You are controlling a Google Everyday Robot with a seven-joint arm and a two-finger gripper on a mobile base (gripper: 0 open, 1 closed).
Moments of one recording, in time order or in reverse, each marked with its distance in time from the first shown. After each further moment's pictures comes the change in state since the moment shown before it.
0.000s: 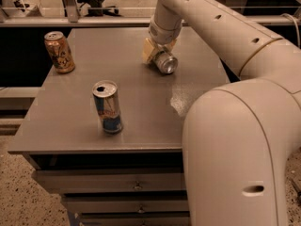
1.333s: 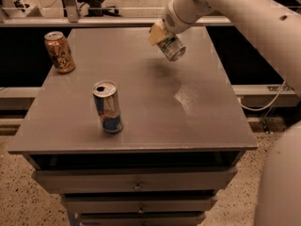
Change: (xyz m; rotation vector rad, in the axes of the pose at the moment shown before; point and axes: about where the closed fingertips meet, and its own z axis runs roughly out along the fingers) arm -0.011 0.000 -0.074 -0.049 -0.355 -0.174
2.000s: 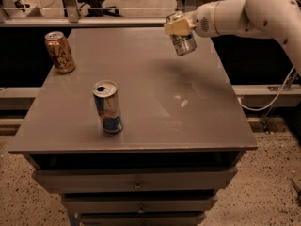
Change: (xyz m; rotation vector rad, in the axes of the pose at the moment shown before) arm 0.002 -0.034 -0.051 -0.140 -0.473 0.055
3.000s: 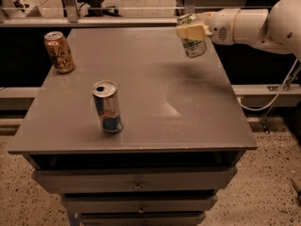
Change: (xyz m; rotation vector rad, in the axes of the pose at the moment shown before) arm 0.009 -0.006 -0.033 -0.067 -0.129 -0.102
